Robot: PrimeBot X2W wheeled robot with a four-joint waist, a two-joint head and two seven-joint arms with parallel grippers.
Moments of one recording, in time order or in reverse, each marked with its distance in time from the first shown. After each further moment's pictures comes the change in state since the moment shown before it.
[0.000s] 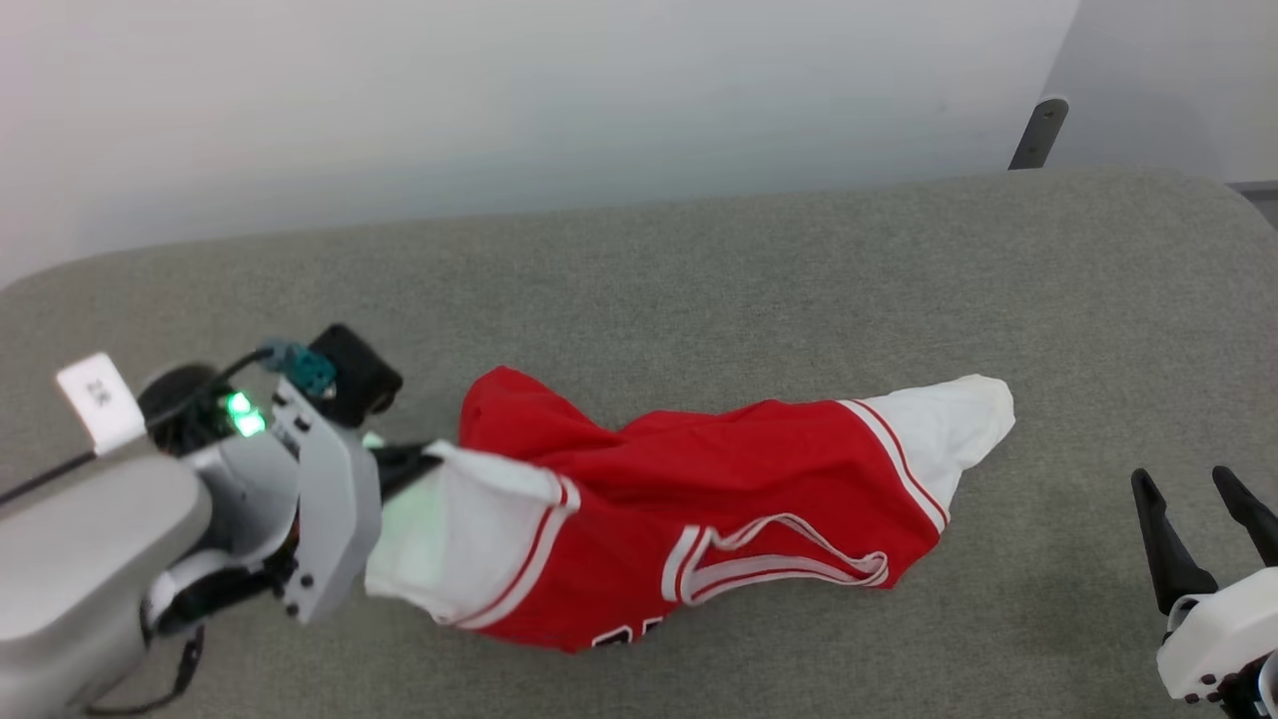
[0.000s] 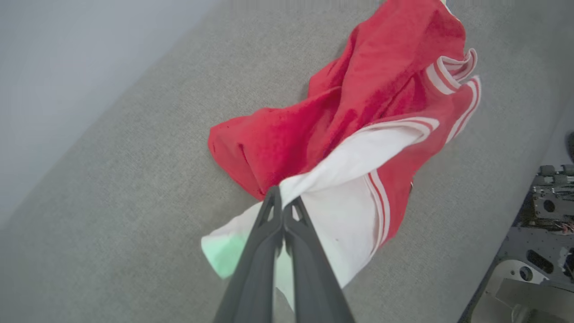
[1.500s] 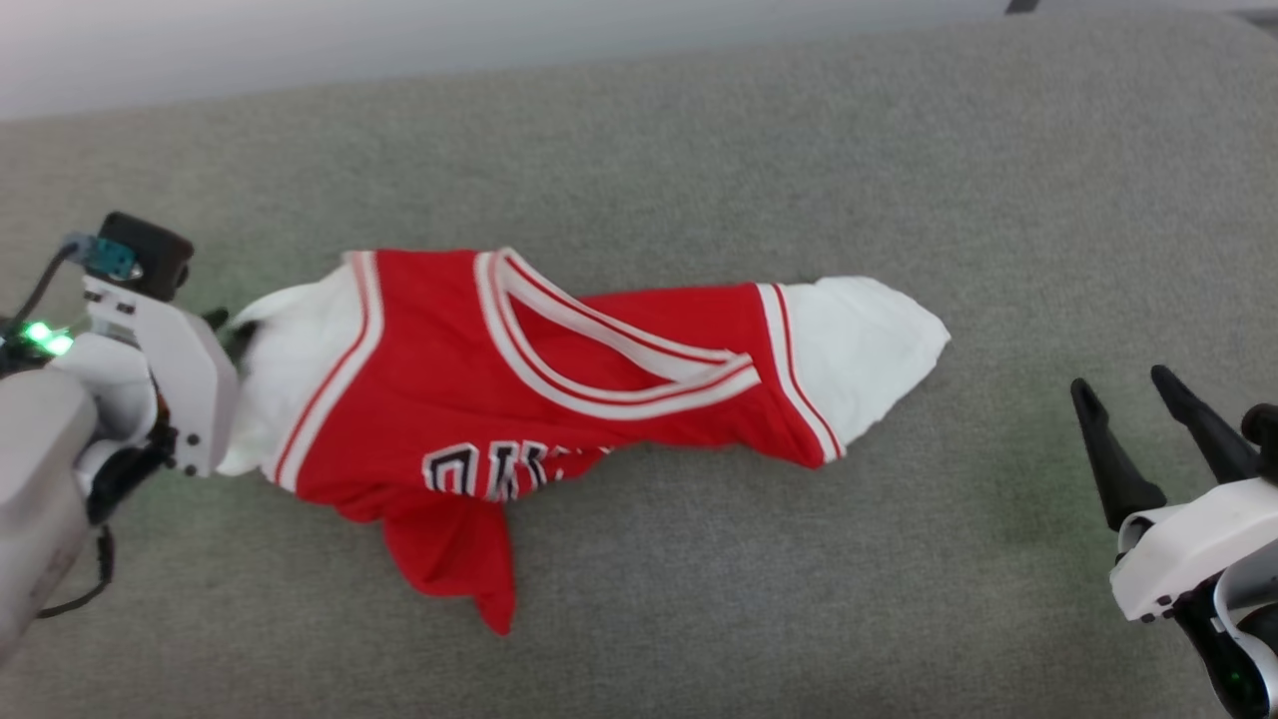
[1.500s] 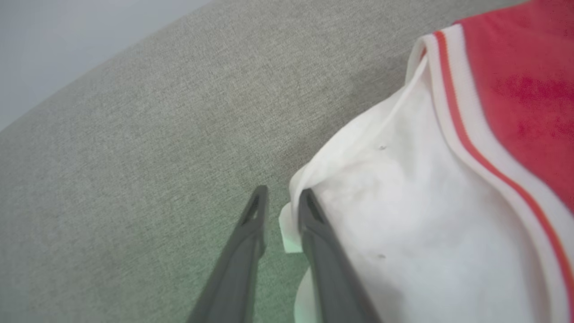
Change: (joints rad) left arm -0.099 -0.186 0.001 0.727 -0.042 -0.003 -0.232; right arm -0.151 -0.040 0.132 0.004 0.046 0.000 -0.013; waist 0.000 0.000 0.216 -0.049
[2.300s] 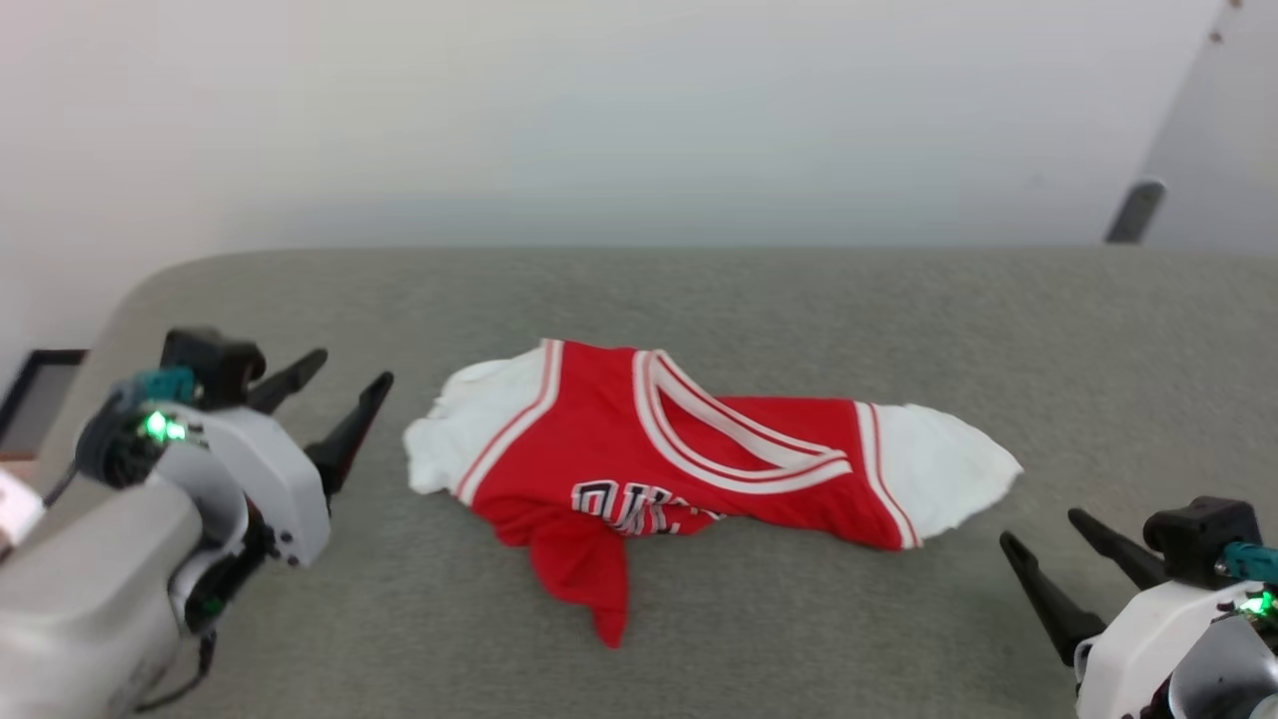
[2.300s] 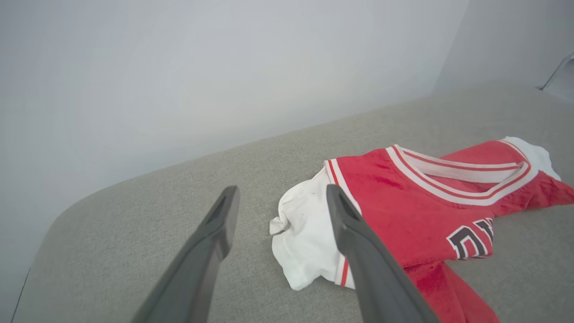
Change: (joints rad) left arm 0.201 -0.019 0.061 -0.197 -0.053 0.032 -0.330; right arm 0.129 -0.115 0.177 -0.015 0.098 0.000 0.111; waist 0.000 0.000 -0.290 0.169
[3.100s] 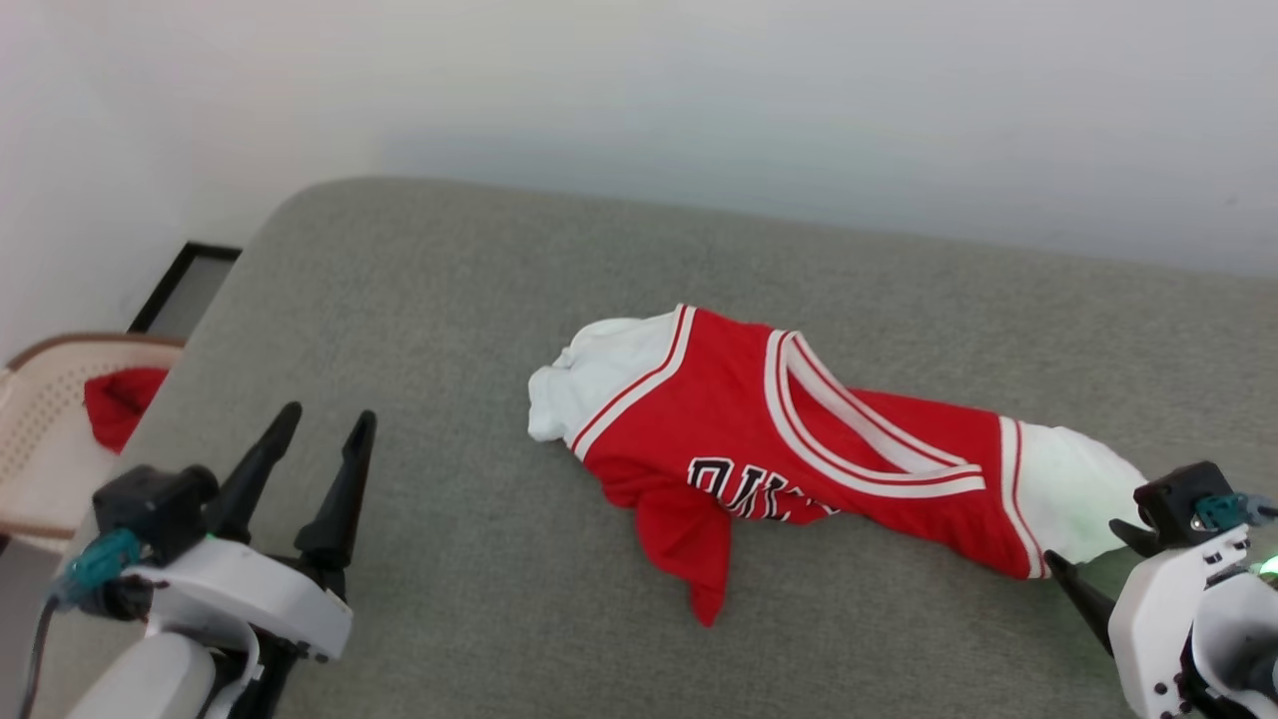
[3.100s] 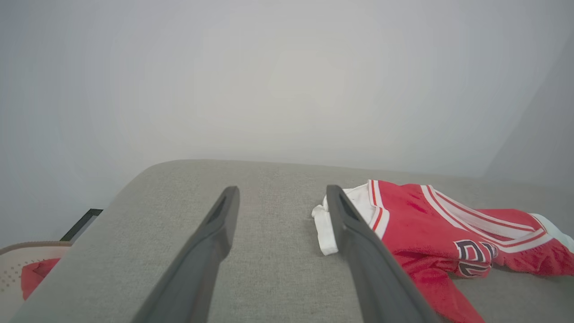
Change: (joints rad) left arm 0.592 -0.112 0.752 -0.430 0.347 0.134 -0.017; right arm -0.135 -0.150 0.138 0.148 -0.002 0.000 0.149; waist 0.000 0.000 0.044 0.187
